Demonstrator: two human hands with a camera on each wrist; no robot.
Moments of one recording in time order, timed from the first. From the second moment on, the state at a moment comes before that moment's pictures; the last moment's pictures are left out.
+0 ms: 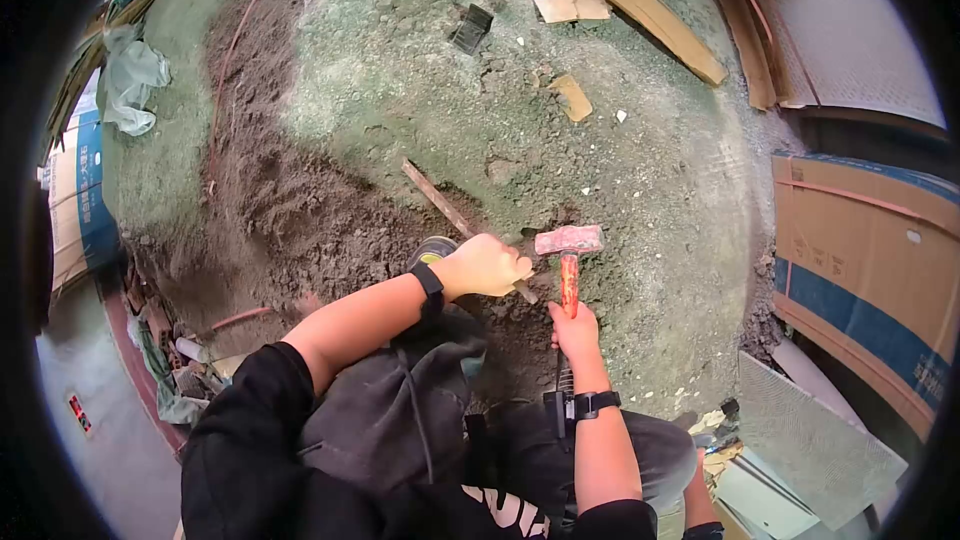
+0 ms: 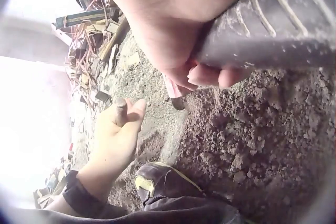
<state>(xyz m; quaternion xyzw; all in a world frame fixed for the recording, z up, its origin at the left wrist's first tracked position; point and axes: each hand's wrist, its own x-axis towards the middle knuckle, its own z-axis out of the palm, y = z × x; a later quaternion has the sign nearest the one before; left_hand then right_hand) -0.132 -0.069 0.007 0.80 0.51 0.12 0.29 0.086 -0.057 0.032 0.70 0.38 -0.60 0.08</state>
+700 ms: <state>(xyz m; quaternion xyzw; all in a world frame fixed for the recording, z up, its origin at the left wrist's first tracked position) -0.127 -0.111 0.058 0.84 0.33 0.16 0.41 -0.010 -0.004 0.118 0.52 0.72 -0.45 0.02</state>
